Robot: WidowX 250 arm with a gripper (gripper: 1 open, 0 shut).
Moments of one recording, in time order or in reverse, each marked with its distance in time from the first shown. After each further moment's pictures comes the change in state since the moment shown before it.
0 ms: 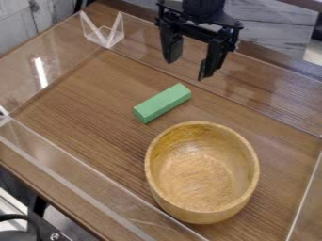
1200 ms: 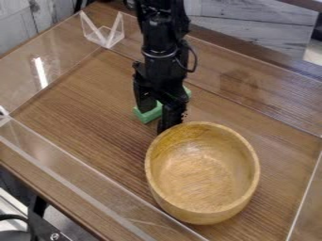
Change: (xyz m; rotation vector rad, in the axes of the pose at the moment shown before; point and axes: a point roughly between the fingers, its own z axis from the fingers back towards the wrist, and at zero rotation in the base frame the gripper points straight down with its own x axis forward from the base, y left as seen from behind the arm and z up) arm -0.018 0.035 -0.087 -0.002 -0.057 -0.284
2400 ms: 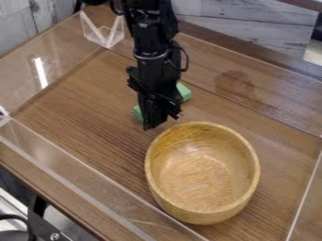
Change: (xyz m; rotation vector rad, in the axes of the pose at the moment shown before) arm -0.008 -0.003 0.002 -0.063 -0.010 0.030
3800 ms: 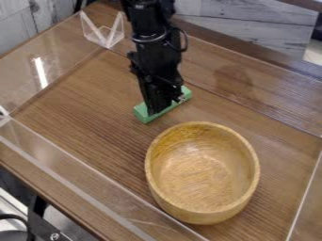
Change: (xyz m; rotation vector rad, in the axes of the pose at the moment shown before) arm 0.011 0.005 0.015 -0.025 -0.056 -0.022
